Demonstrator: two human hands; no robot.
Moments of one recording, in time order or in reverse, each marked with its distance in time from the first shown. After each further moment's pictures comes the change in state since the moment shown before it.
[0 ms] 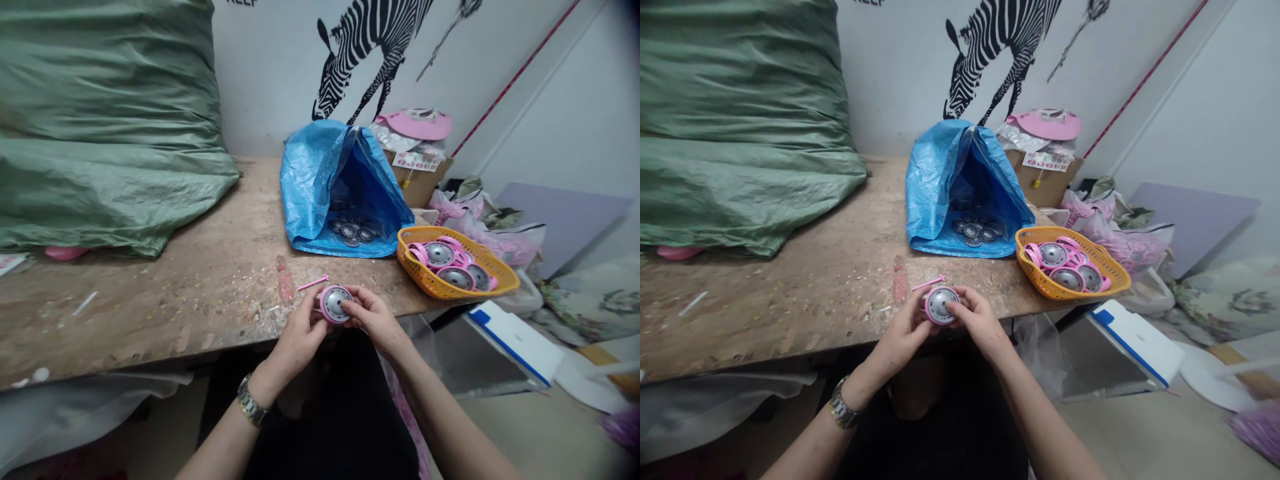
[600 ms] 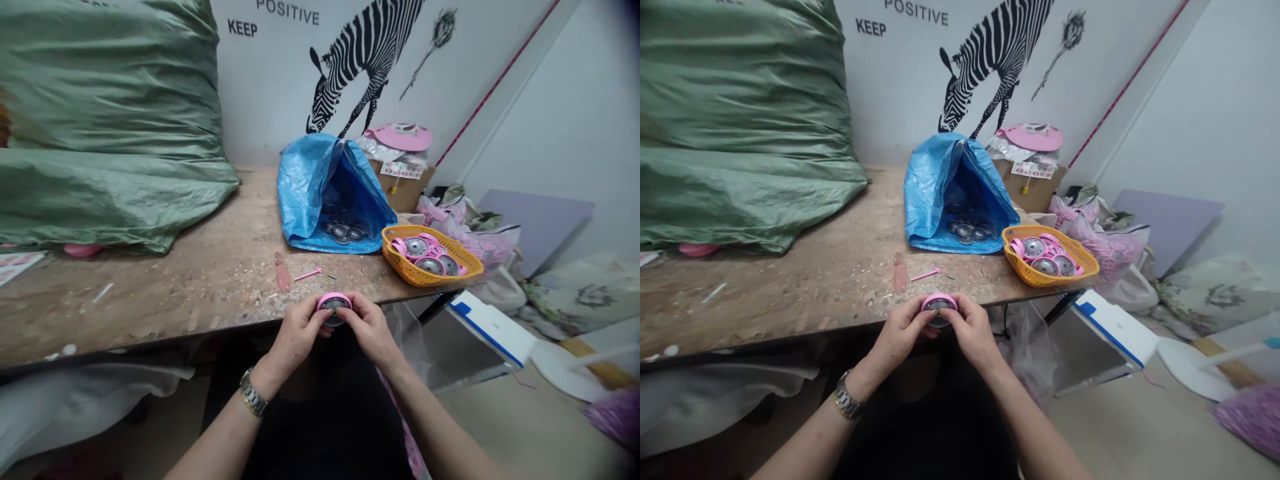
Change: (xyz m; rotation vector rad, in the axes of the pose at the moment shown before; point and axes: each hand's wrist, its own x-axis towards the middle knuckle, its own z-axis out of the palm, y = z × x) left_hand -0.032 0.028 0.017 -0.081 0.008 -0.046; right_hand -0.055 0.002 0.012 -0.303 0.083 -0.369
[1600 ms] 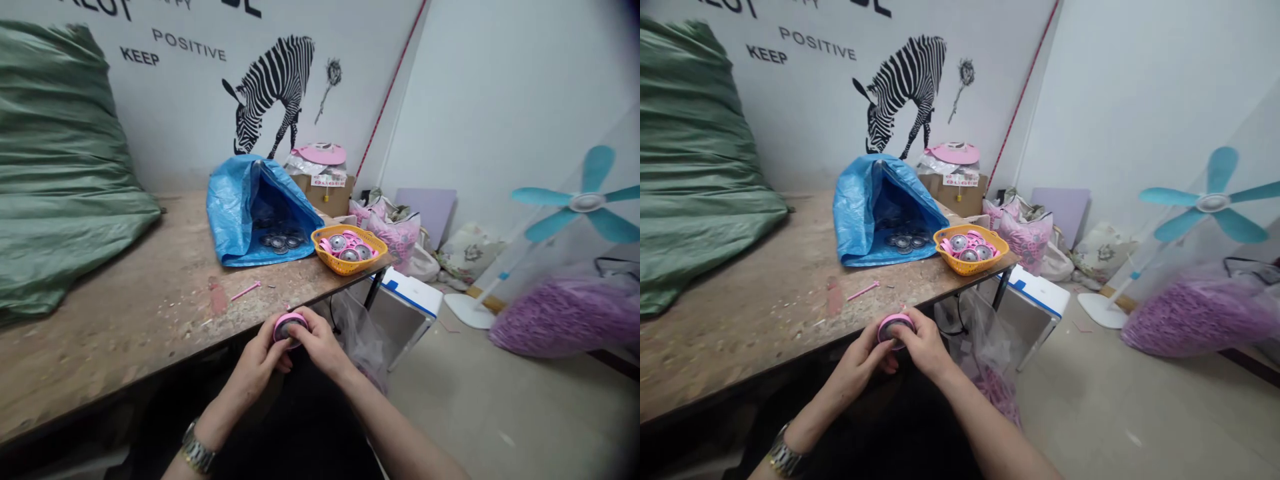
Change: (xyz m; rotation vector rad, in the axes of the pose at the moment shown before) left_hand -0.012 -0.008 0.026 0.153 -0.231 -0.059; right_hand -0.037 -0.004 -0.015 0.104 0.077 -0.008
